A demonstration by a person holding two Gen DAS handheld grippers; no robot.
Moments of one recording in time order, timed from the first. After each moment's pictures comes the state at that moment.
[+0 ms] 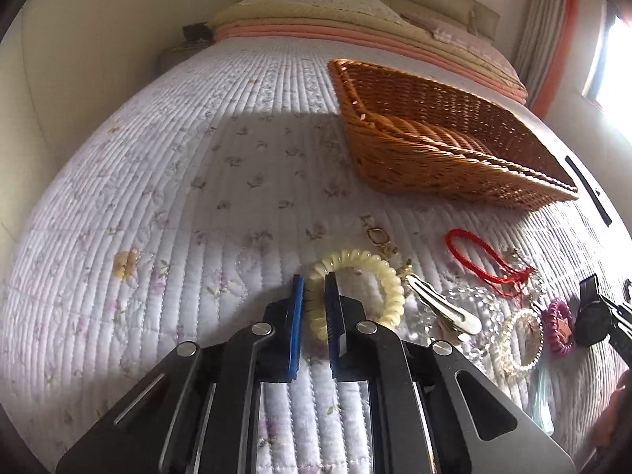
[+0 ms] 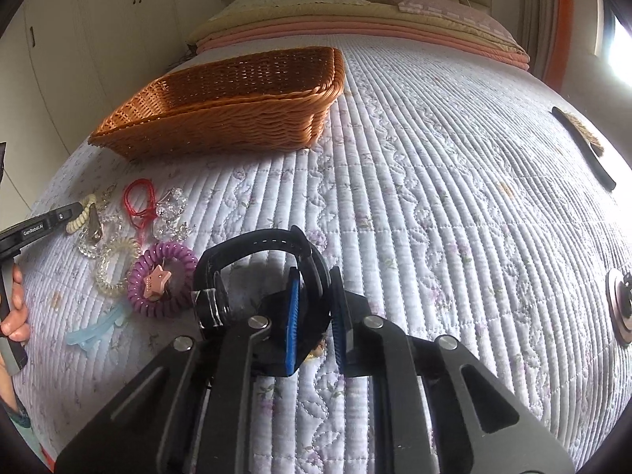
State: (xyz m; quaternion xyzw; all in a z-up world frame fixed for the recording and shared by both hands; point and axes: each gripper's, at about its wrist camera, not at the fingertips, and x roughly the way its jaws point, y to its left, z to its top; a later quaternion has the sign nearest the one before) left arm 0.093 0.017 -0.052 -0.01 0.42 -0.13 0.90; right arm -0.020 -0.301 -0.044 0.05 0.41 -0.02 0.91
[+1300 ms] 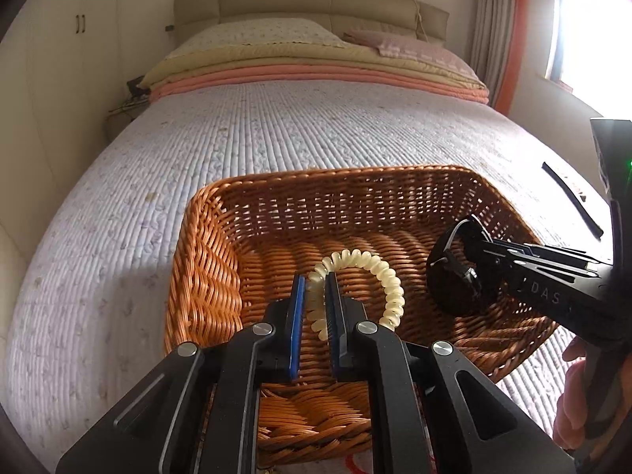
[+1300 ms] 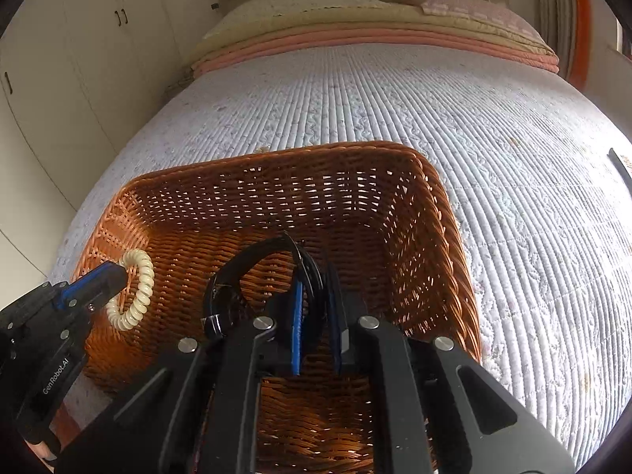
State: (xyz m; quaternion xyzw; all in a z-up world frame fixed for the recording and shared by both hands) left arm 0.193 -0.095 -0.005 0.05 0.37 -0.19 0.91; right arm 0.189 -0.284 -0.004 0.10 0.42 -0.01 0.90
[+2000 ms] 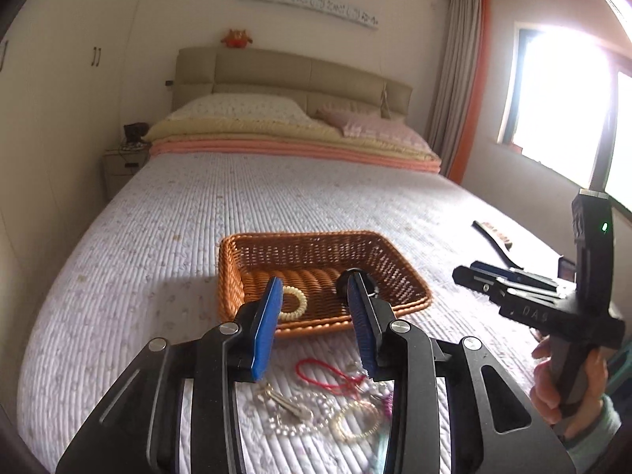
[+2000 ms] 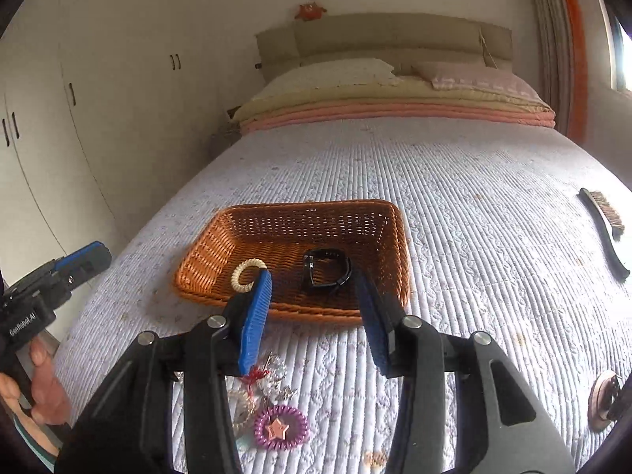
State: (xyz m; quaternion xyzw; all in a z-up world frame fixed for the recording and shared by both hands) left arm 0.033 -0.020 0.098 -0.03 0.25 -0.25 0.94; right arm 0.012 -0.281 0.097 0.07 0.30 0.04 0.95
